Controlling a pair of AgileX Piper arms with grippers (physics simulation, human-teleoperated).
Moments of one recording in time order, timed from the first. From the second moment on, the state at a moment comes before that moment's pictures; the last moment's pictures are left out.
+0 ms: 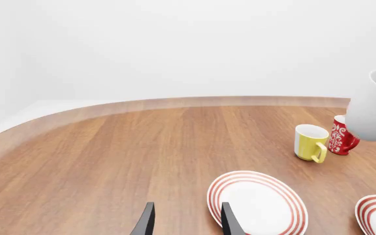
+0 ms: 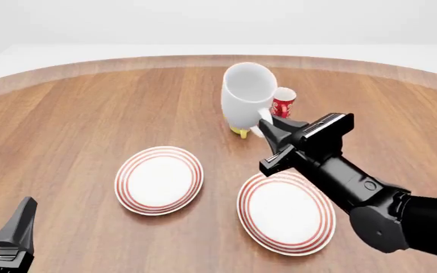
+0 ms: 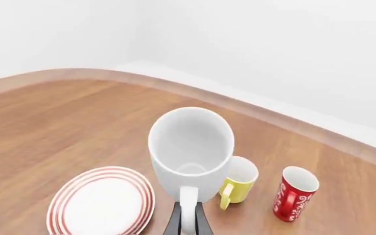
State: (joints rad) left arm 0.00 0.01 0.00 0.00 0.00; right arm 0.56 1.37 -0.52 -0.74 -0.09
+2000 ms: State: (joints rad) left arm 0.00 0.01 0.00 0.00 0.00; right arm 0.85 1.86 -0.82 -0.77 -0.05
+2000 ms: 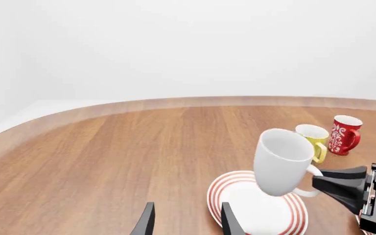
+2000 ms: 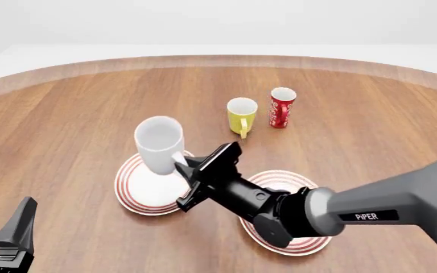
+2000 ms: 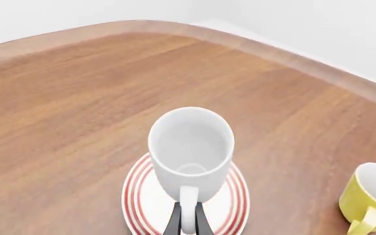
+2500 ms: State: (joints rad) left arm 0.00 0.01 0.00 0.00 0.00; right arm 0.85 1.93 -0.84 -0.76 -0.04
